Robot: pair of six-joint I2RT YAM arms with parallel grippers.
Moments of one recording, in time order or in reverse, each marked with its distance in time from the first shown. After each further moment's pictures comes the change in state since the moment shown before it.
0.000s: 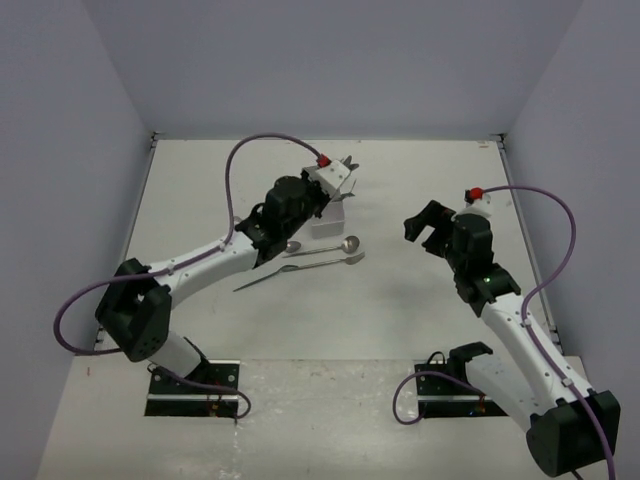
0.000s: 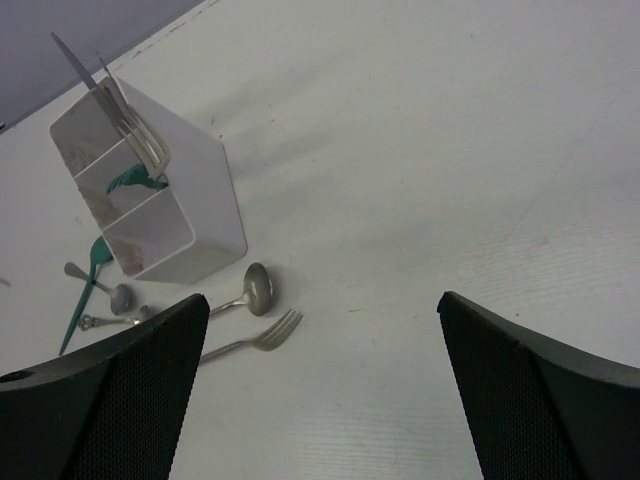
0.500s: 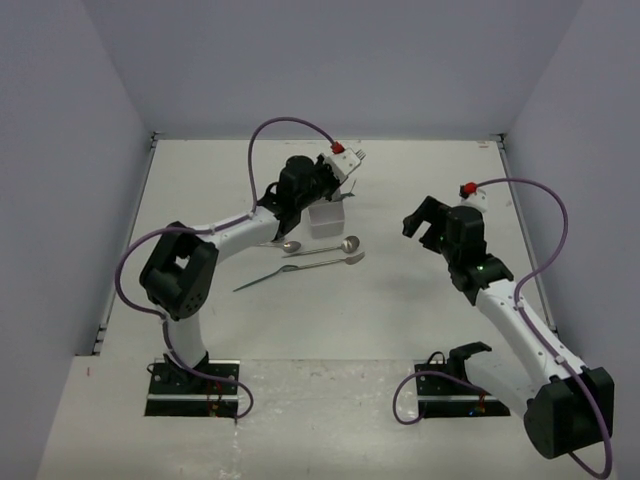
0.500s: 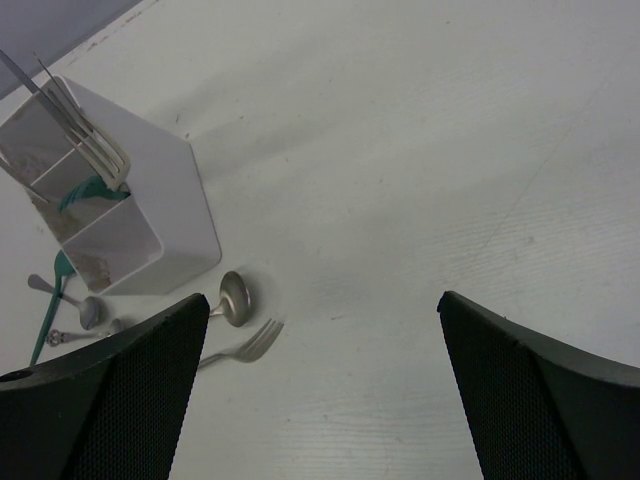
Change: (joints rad) left arm 0.175 0.374 0.262 0.177 0.322 0.108; right arm 0.000 0.105 0.031 0.007 0.045 0.004
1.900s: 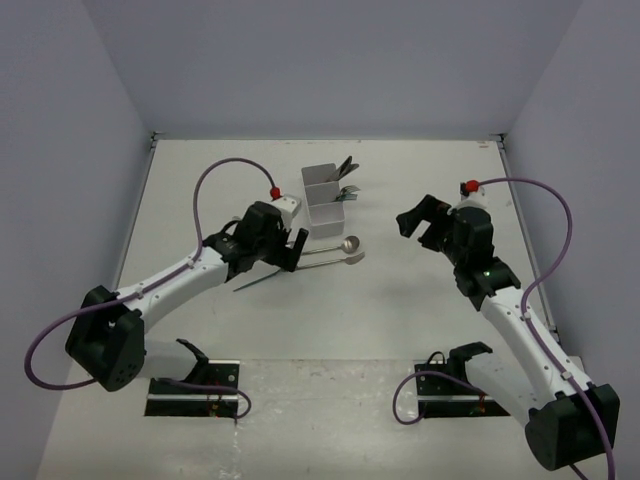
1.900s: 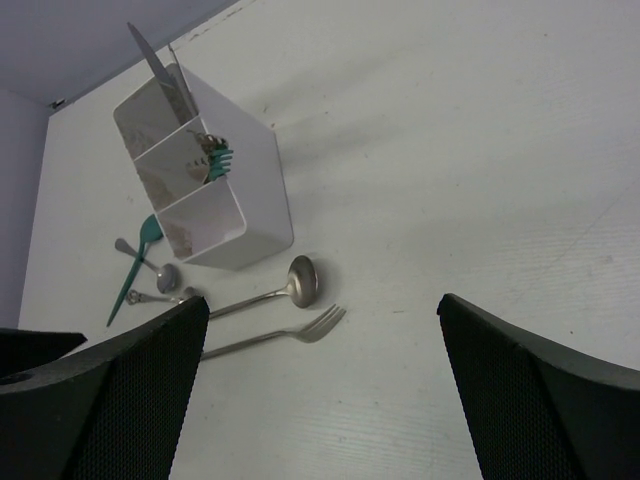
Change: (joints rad) left arm 0.013 -0.528 -0.393 -0.719 -0.183 -0.482; right arm -0.005 -0.062 0.015 0.014 -0.143 0.003
